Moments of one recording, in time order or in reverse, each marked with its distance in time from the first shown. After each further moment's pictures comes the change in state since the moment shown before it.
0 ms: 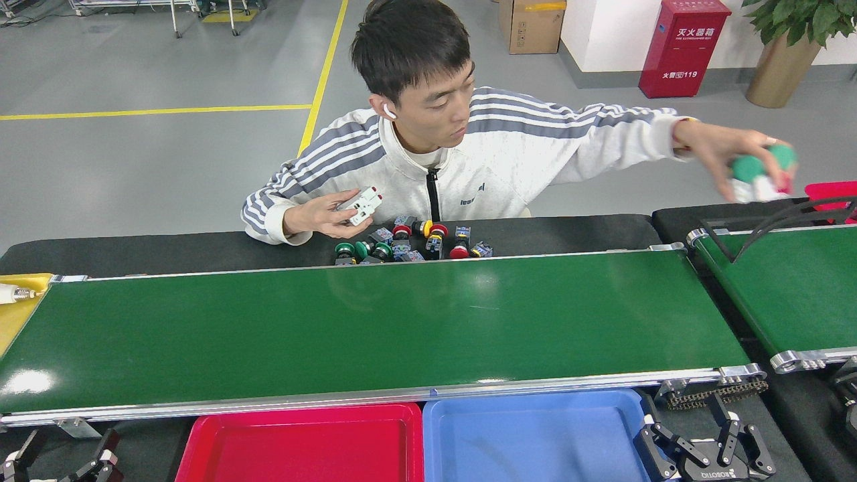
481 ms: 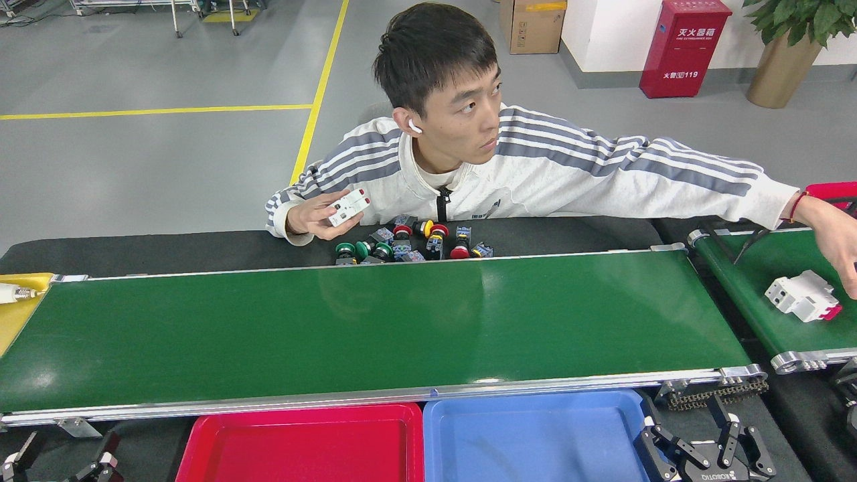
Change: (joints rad) left arm 0.005 -0.005 0.003 -0.012 -0.014 -0.003 0.004; right arm 0.008 0.000 0.000 0.000 0.006 0.000 0.000
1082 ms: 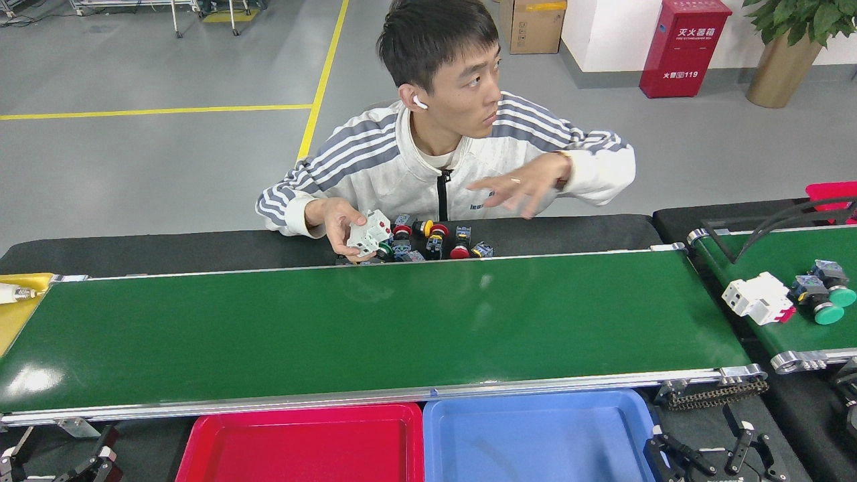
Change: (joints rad) left arm -0.023 0.000 0.000 -0.005 -0.060 0.022 0.001; right arm -0.012 -0.015 0.017 0.035 0.150 0.108 -0.003
